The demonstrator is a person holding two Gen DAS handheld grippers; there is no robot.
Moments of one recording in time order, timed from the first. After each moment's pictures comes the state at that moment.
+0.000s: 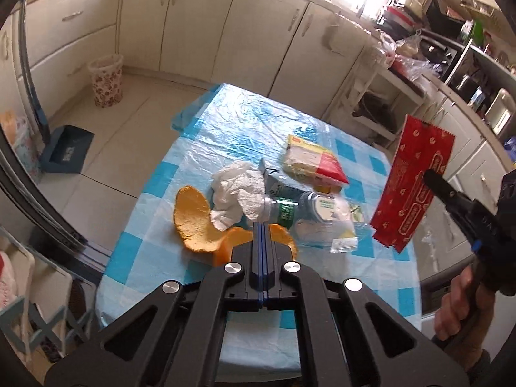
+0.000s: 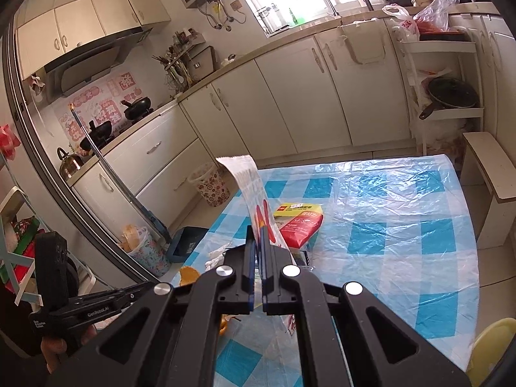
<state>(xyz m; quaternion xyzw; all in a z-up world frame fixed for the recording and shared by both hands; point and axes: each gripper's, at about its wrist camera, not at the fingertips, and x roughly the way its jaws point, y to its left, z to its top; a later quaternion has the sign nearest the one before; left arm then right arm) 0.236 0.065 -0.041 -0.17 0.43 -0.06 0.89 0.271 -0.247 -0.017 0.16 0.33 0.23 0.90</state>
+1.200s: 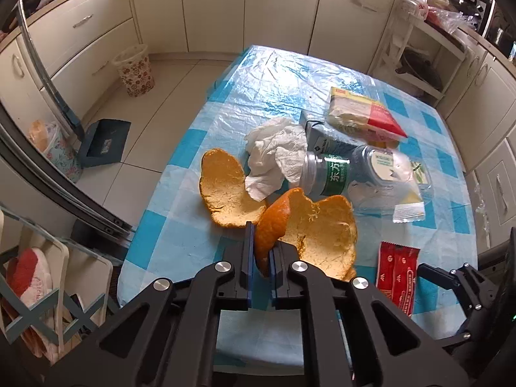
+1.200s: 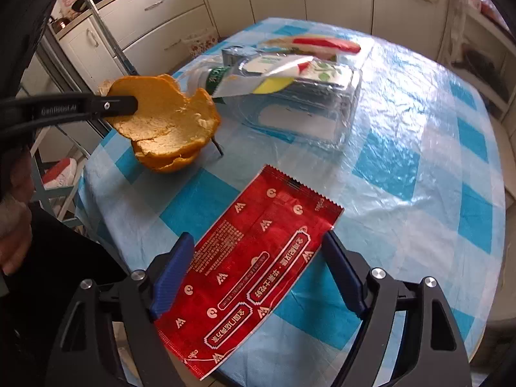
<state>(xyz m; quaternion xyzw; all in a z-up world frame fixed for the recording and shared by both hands) 0.252 0.048 -0.079 -0.07 0.50 0.03 0.86 0.220 -0.180 -0.136 -0.06 0.52 0.25 0.81</state>
